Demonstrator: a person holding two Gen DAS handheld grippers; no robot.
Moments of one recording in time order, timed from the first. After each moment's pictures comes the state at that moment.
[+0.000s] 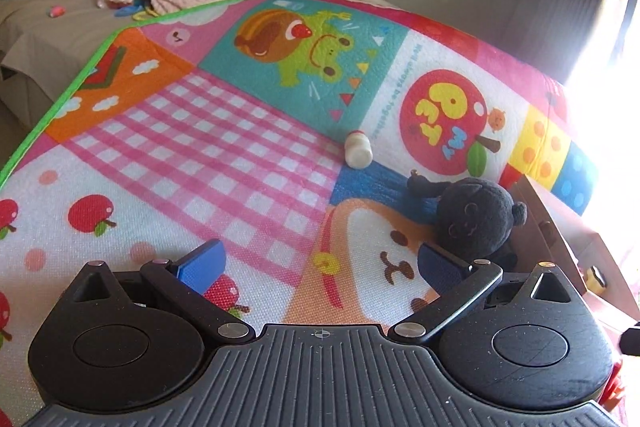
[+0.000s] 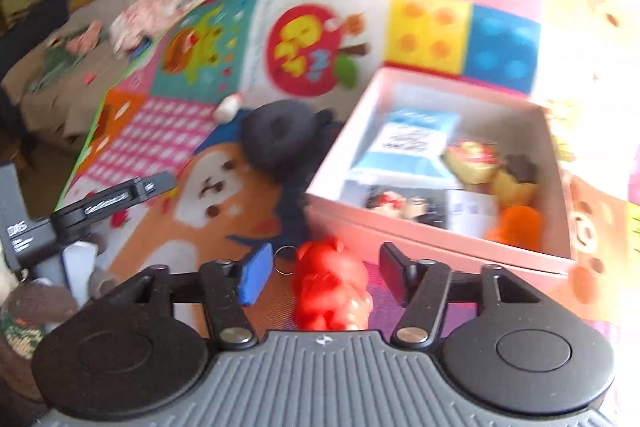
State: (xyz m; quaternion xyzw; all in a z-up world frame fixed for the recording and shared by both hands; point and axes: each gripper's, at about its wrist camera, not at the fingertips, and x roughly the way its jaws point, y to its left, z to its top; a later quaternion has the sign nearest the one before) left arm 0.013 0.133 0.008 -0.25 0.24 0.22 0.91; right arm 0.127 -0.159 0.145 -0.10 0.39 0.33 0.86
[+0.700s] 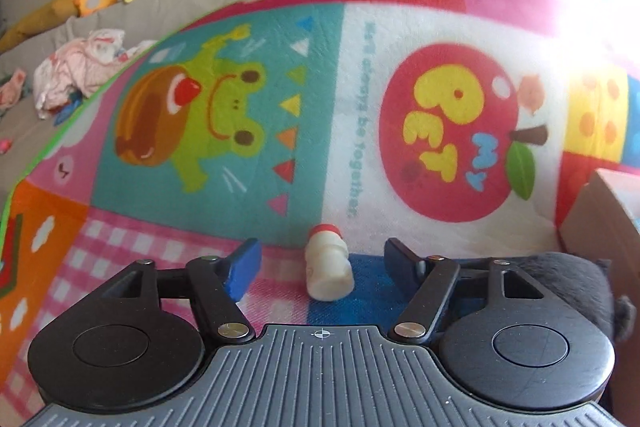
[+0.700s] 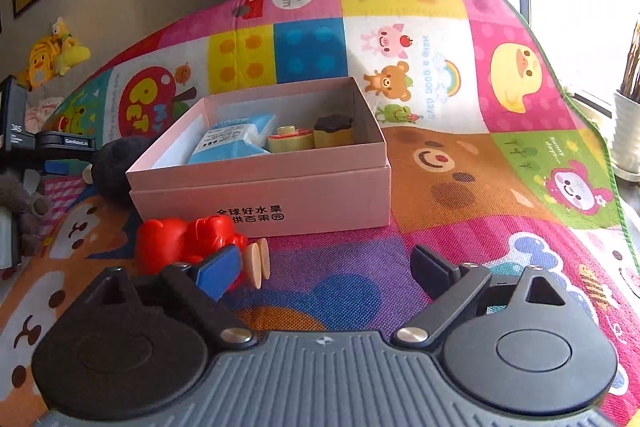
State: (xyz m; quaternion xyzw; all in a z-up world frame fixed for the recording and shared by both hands) left arm 0.189 0.157 0.021 -0.06 0.32 0.22 0.92; right arm 0.109 -0.247 0.066 0.01 0.29 0.16 0.94
